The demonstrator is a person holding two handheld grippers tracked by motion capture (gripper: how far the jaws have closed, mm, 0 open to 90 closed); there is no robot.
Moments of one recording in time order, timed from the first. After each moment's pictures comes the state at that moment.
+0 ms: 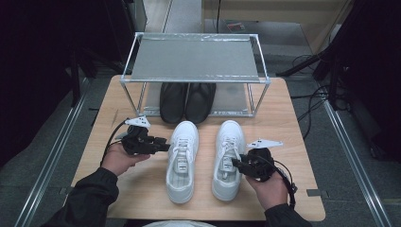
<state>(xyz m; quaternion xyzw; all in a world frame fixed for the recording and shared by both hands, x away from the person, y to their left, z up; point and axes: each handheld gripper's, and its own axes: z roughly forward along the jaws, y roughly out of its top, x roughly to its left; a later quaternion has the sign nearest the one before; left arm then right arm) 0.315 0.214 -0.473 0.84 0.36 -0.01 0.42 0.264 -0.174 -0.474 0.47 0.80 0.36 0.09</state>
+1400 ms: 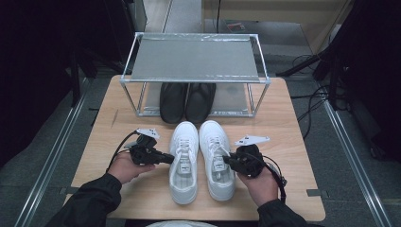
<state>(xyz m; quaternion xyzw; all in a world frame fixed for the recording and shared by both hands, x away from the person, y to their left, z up) 0.303 0.190 -0.500 0.86 0.35 -0.08 0.38 0.272 -0.147 -0.471 0.43 0.82 0.36 0.08</state>
